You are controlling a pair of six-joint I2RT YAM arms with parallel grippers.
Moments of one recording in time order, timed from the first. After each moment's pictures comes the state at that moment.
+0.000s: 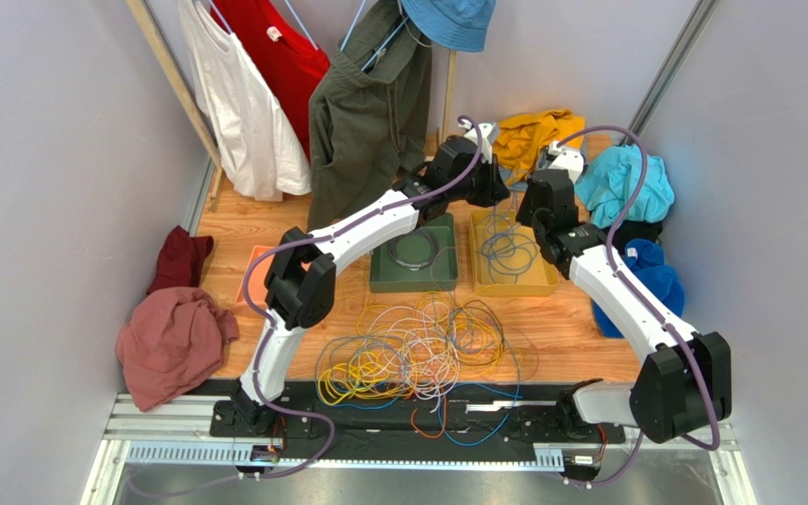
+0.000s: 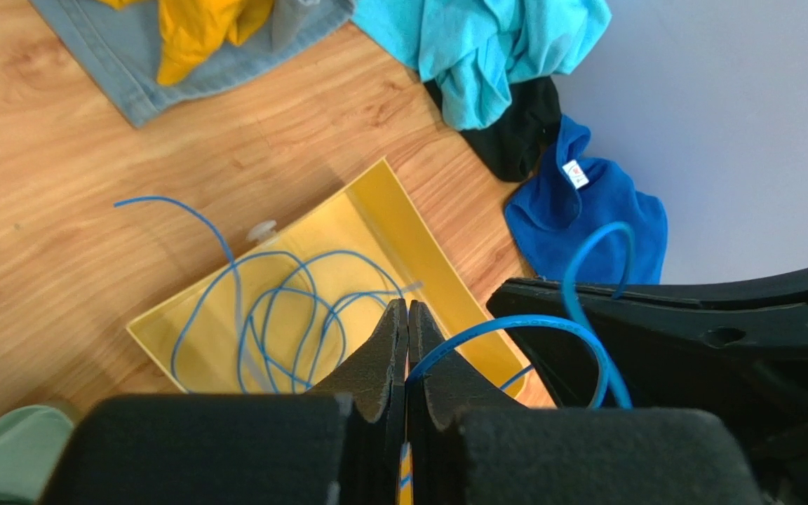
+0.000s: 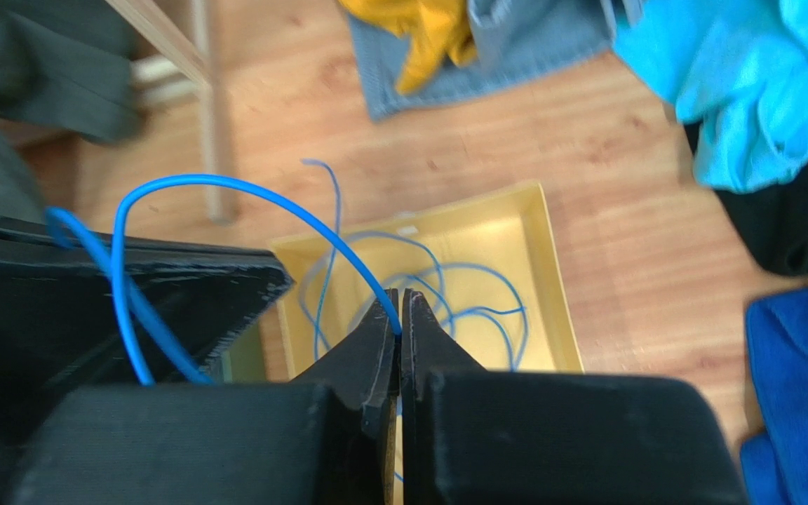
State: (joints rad) left arm -0.81 2.18 1.99 -0.15 0.16 -0.52; right arm 0.32 1.30 1.04 -0.22 0.39 0.38
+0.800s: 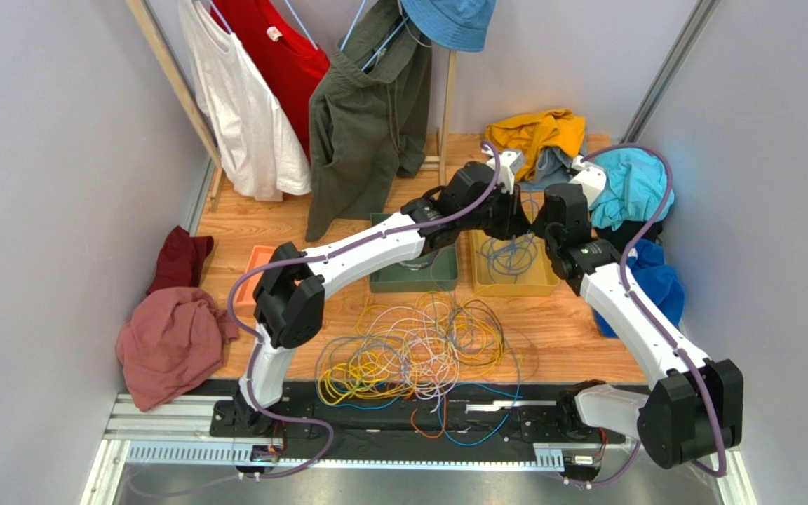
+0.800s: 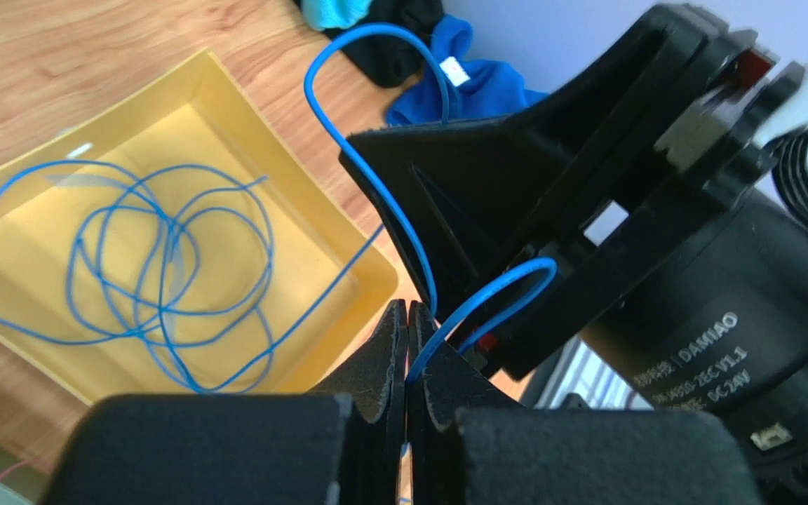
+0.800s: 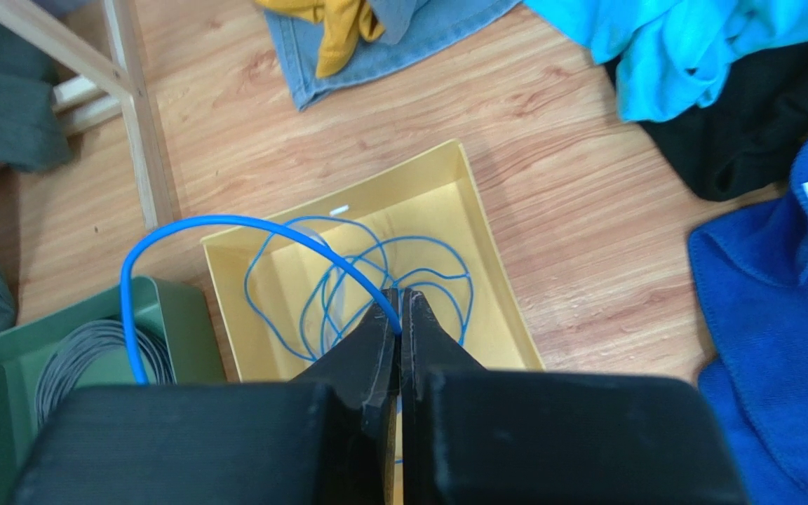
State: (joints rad) left arm -0.93 2.06 1.84 -0.15 0.19 -0.56; right arm 0.29 1.21 0.93 -0.24 0.46 0.46
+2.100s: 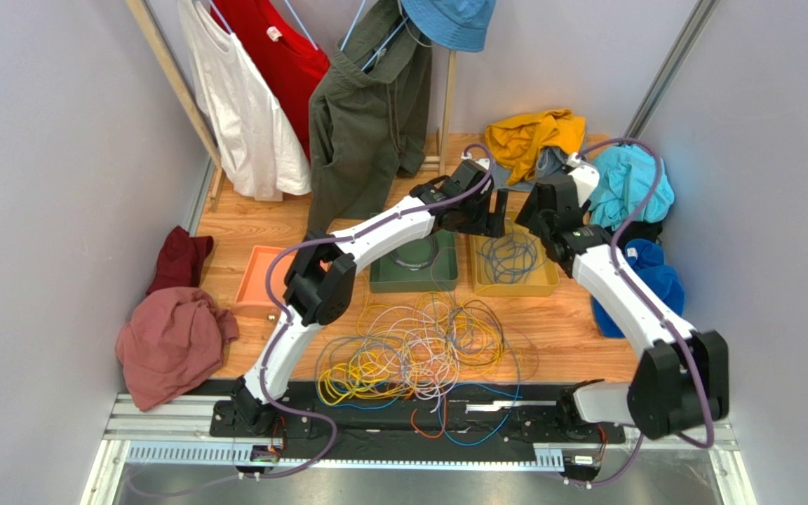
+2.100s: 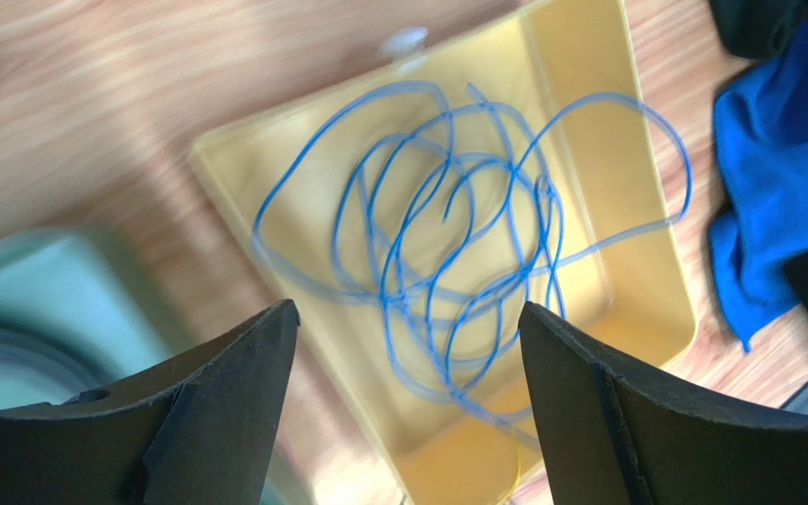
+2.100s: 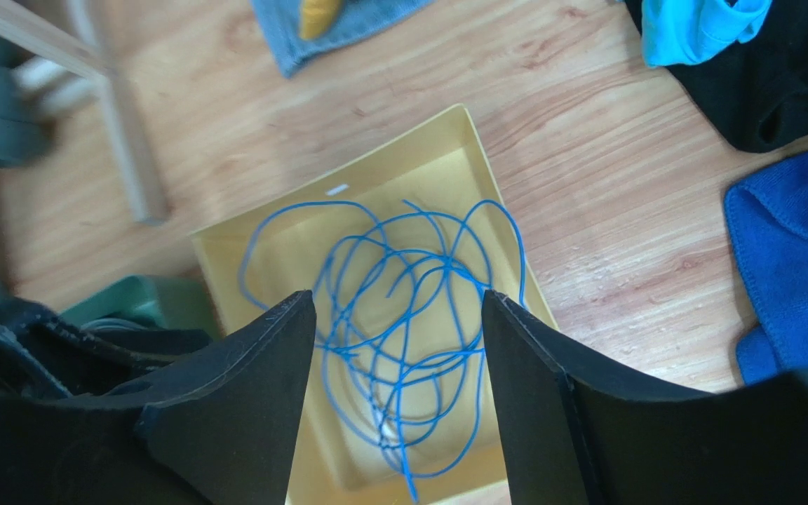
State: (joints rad) left arm -0.83 2.35 2.12 -0.50 0.05 -0.54; right arm 0.26 1.35 1.02 -0.34 0.43 0.55
